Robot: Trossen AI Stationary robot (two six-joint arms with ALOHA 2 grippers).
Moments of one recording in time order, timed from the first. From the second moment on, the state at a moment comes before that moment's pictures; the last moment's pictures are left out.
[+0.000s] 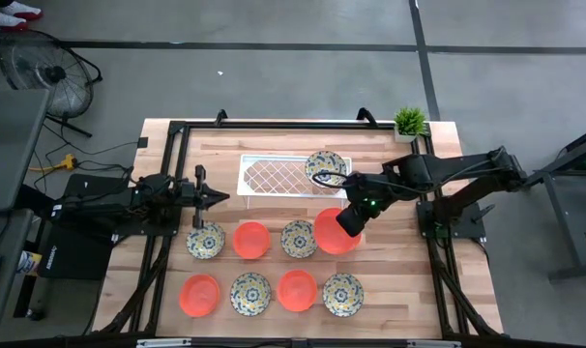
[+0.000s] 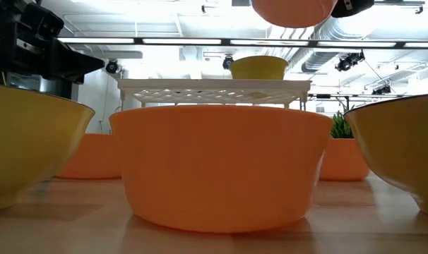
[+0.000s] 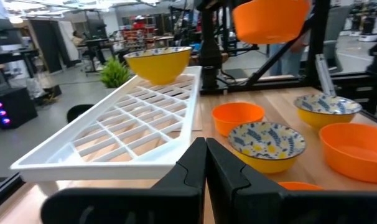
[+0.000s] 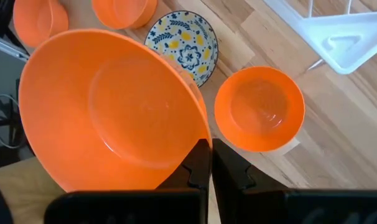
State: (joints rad) left arm 0.08 0.01 0.02 0.00 0.03 0.11; right arm 0.16 1.43 1.50 -1.16 -0.06 1.02
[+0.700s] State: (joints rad) left arm 0.08 0.01 0.02 0.01 -0.01 0.03; right arm 0.17 1.43 1.50 -1.14 0.05 0.98
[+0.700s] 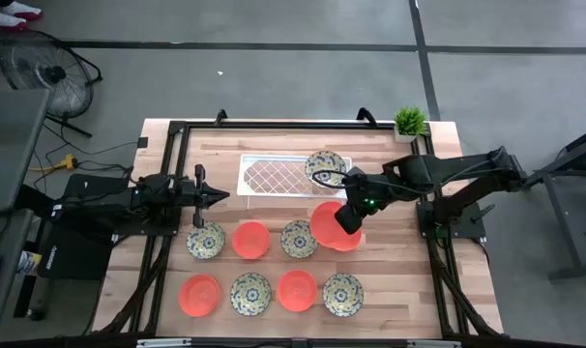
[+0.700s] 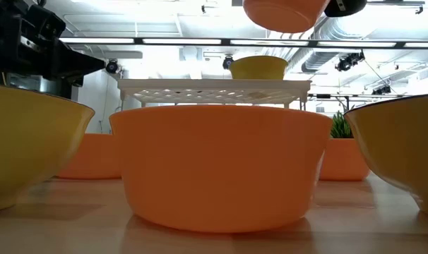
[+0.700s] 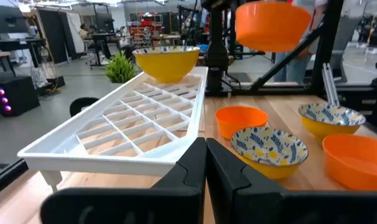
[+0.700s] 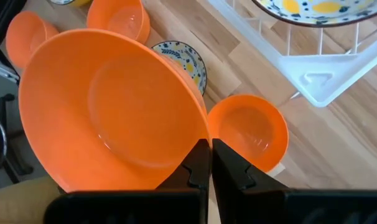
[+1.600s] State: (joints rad) left arm 0.08 0.37 0.20 0.34 -0.01 0.04; right arm 0.15 1.48 1.50 -1.06 0.05 0.81
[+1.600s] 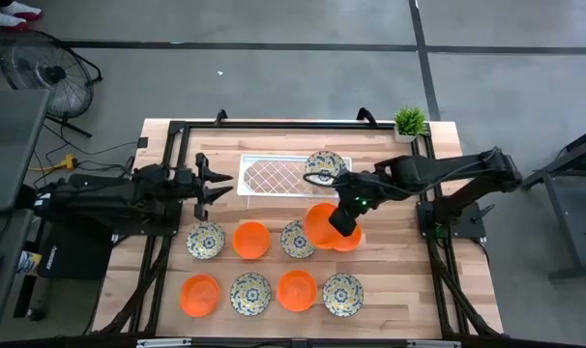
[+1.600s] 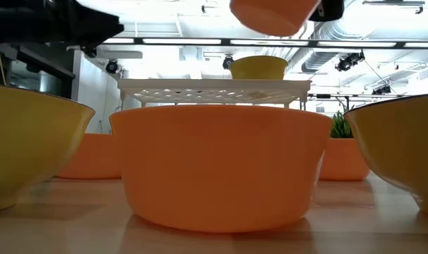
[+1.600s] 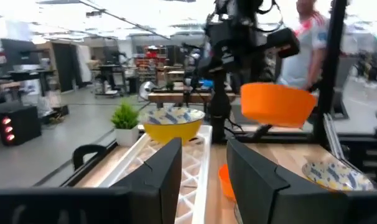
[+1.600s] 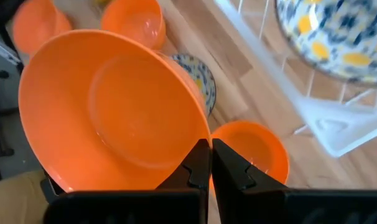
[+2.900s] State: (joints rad) left arm -0.22 1.29 1.17 -0.61 0.04 1.48; right arm 0.18 1.62 1.50 -1.03 -0.13 1.25
